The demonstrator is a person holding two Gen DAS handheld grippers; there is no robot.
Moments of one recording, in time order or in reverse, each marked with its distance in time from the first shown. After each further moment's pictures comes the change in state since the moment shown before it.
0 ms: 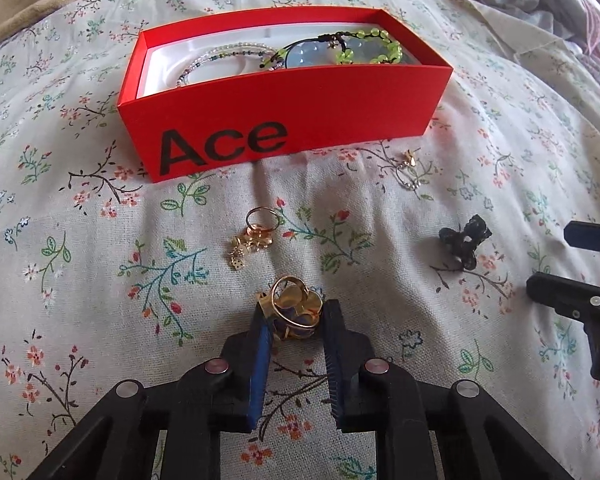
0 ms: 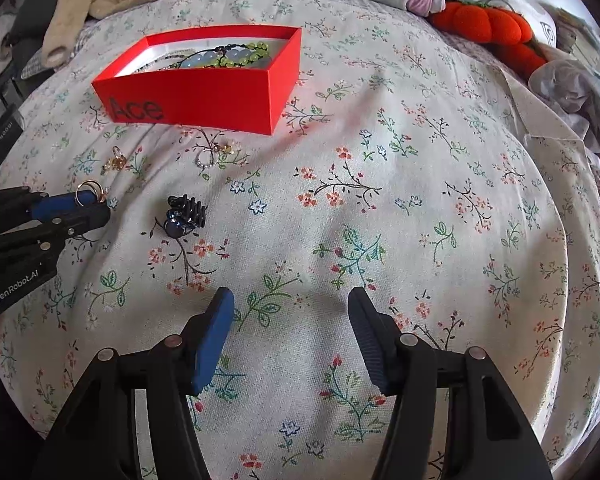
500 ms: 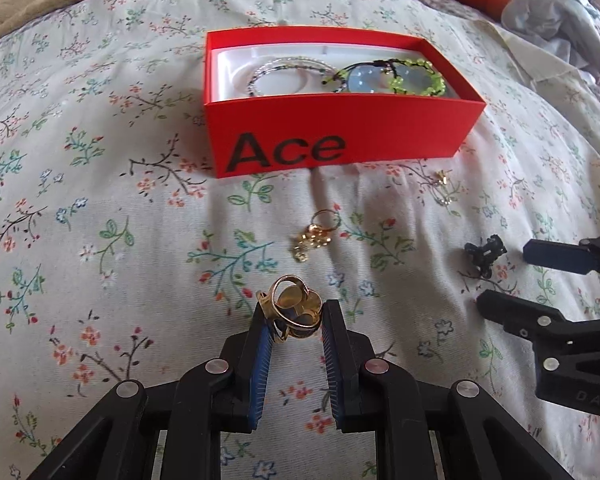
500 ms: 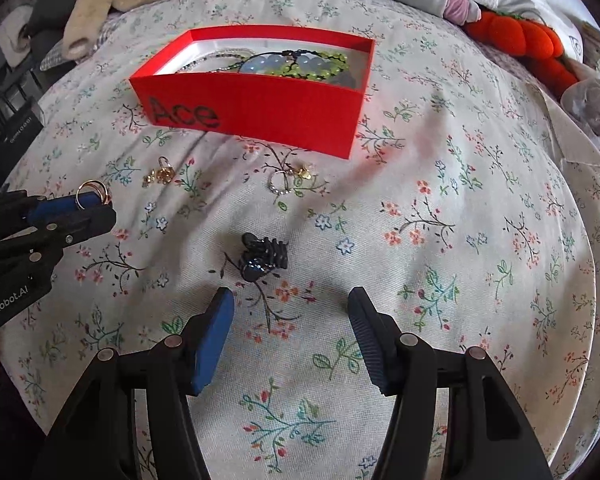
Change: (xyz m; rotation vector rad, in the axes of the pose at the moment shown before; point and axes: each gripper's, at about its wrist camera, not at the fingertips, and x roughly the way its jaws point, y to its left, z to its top) left arm -0.020 0.031 -0.002 -0.077 -0.008 0.003; right arm 0.013 0.046 0.025 -0.050 0.004 0.065
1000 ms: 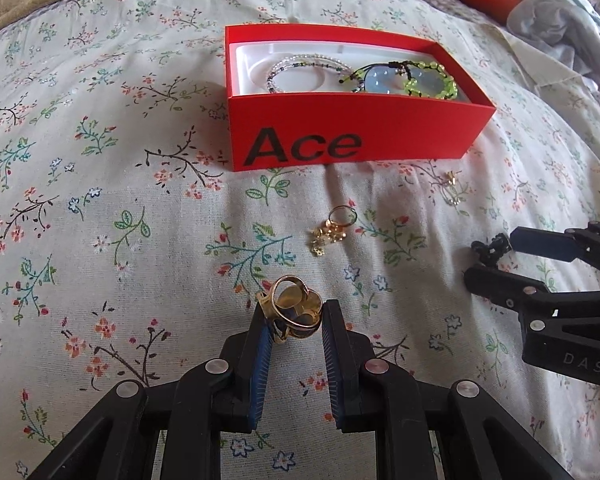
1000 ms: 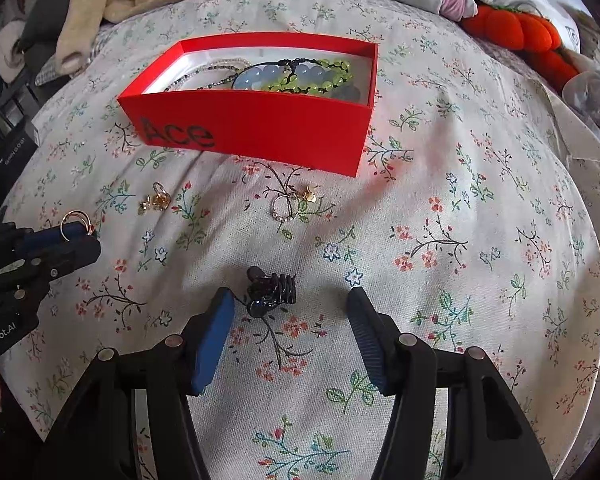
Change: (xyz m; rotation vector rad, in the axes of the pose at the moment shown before) left arm -0.002 0.009 0.000 -0.021 0.013 -0.011; right arm 0.009 -0.001 0.015 0.048 -0.011 0.023
